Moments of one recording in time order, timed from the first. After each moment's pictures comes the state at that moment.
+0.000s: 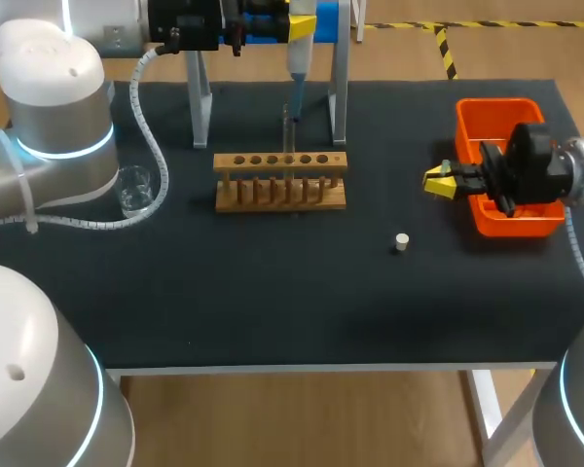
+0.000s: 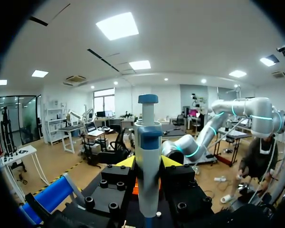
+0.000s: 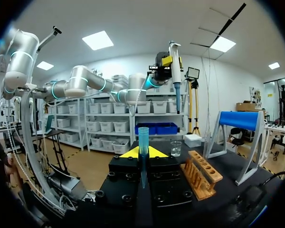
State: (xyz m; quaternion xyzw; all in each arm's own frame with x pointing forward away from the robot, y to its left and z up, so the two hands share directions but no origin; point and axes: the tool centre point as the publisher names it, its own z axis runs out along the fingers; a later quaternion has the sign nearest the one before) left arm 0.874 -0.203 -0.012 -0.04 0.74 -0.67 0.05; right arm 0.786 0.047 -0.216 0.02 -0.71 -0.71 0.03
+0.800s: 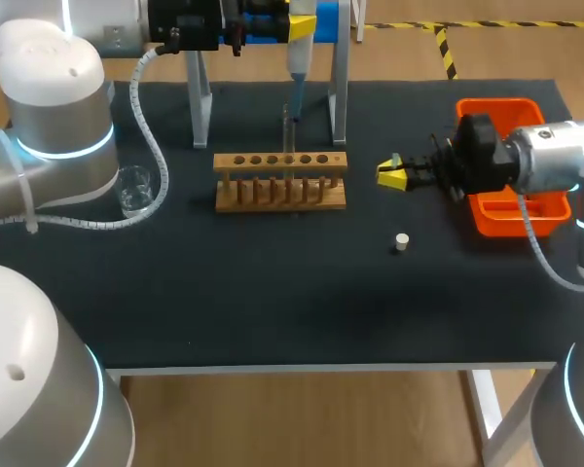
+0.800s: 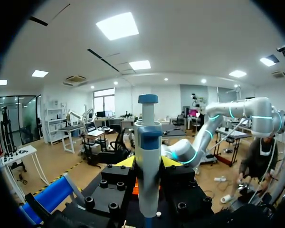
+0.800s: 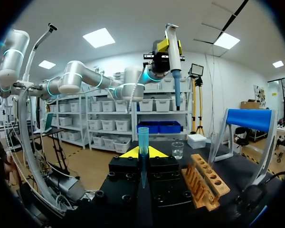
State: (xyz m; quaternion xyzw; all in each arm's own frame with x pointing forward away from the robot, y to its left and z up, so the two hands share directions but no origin) left arm 0.874 -0.203 -0.012 -0.04 0.74 -0.67 0.05; right arm 0.810 0.108 -0.226 0.03 -0.71 -0.70 0.05
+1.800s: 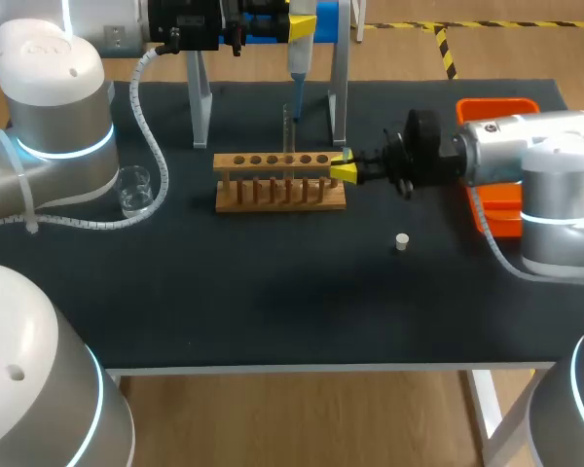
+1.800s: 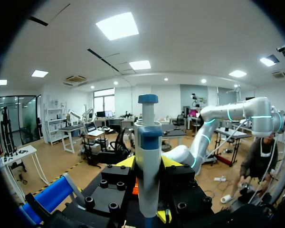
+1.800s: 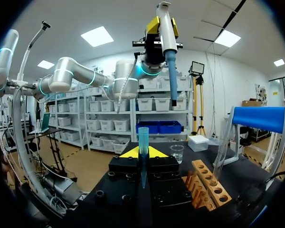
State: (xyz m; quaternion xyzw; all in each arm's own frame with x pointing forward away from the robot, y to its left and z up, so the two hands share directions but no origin) left arm 0.874 -0.203 -0.012 -0.04 0.74 -0.67 0.05; right arm 0.832 0.173 -0.234 0.03 -0.71 -0.70 0.05
